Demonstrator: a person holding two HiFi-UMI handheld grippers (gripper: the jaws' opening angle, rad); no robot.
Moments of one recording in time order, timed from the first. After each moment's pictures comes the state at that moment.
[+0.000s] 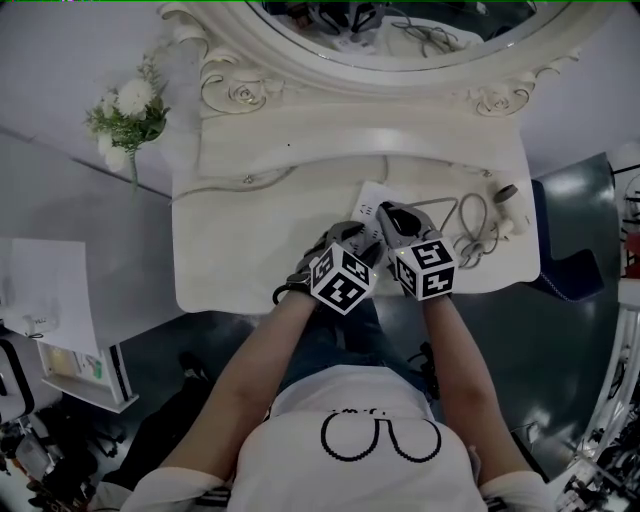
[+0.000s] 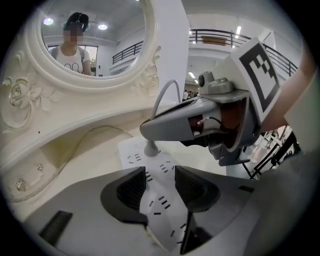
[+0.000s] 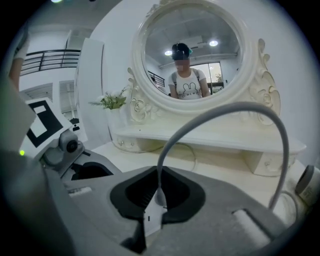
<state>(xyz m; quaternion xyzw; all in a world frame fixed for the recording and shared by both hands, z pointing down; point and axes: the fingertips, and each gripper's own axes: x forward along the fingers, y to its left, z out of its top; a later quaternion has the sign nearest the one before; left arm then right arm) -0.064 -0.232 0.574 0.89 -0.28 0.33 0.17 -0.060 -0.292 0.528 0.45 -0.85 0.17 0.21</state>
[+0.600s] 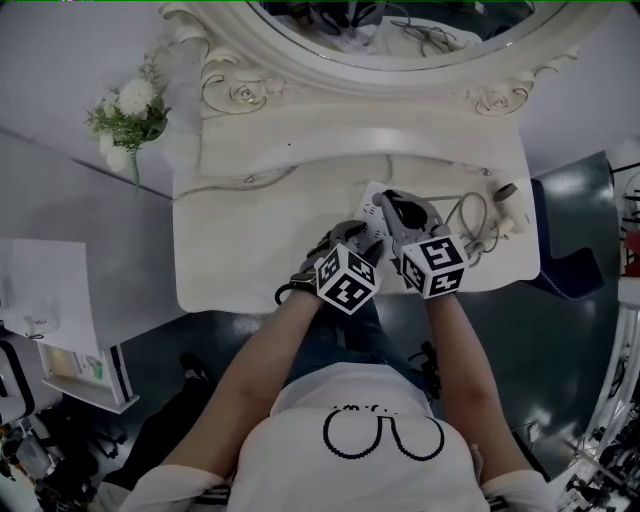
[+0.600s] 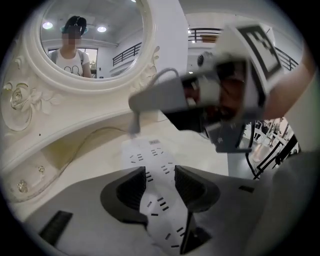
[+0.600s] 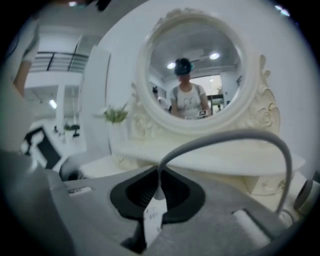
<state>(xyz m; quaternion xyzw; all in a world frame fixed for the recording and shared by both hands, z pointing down) -0.060 -0.232 0.574 0.89 -0.28 0.33 0.16 -0.058 -0.308 0.487 0.47 -0.86 0.13 0.17</state>
